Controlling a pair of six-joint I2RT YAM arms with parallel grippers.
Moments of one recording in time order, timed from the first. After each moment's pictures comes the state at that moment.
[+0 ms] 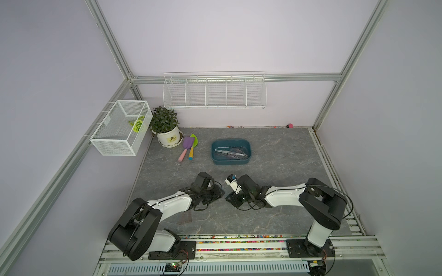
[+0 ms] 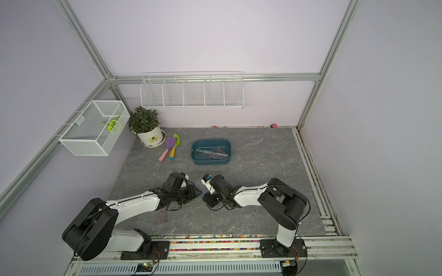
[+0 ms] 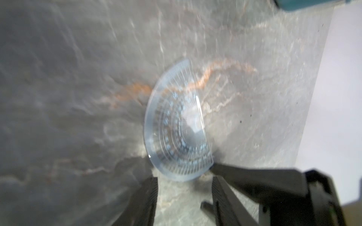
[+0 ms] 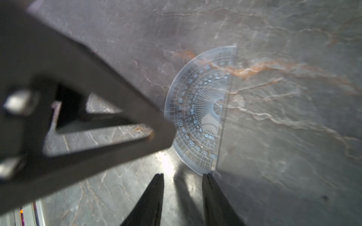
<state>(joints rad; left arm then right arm) -0.61 1.37 0.49 -0.03 0.31 -0.92 0.91 1.77 0.80 0.15 -0.22 0.32</state>
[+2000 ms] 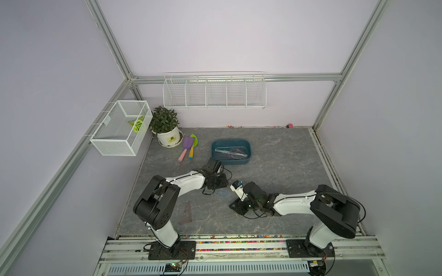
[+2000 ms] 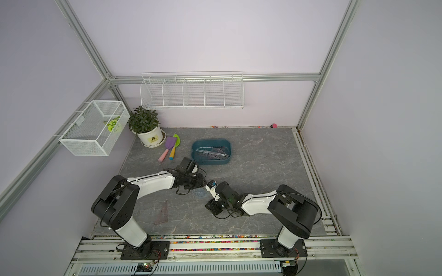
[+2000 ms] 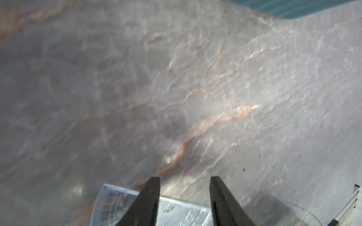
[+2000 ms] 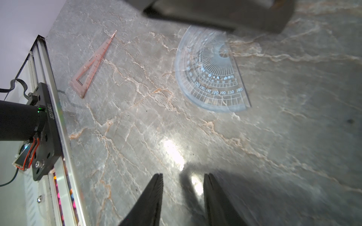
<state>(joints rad) -0.60 1.66 0.86 -0.26 0.23 -0.64 0.96 1.63 0.62 0.23 -0.25 0.41</state>
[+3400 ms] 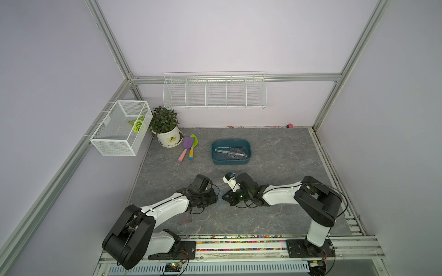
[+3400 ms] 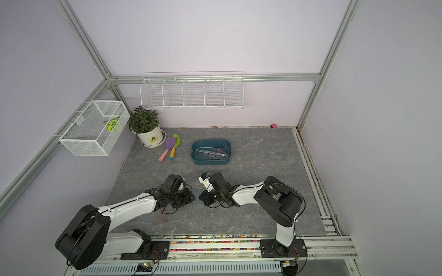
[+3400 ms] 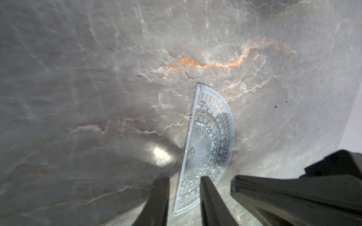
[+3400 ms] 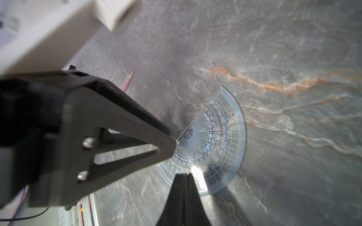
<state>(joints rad) -0.59 1.30 0.50 -0.23 0.25 -0.84 0.91 1.83 0.82 0.26 -0.38 0.46</state>
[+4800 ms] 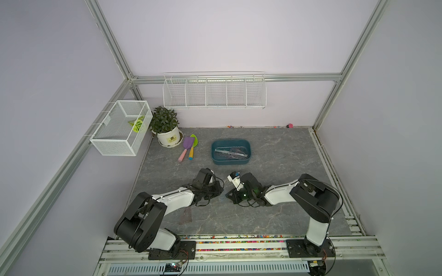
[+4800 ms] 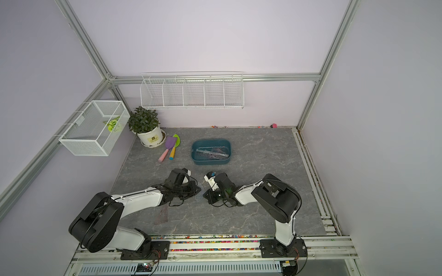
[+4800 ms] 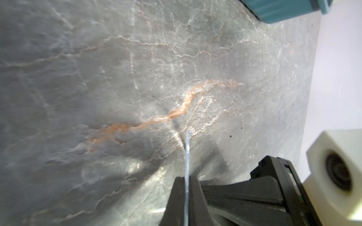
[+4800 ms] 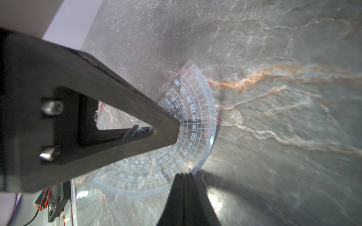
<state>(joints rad) -0.59 1.46 0.56 0.01 0.31 -0.84 0.85 1.86 0.75 0.40 -0.40 0.47</state>
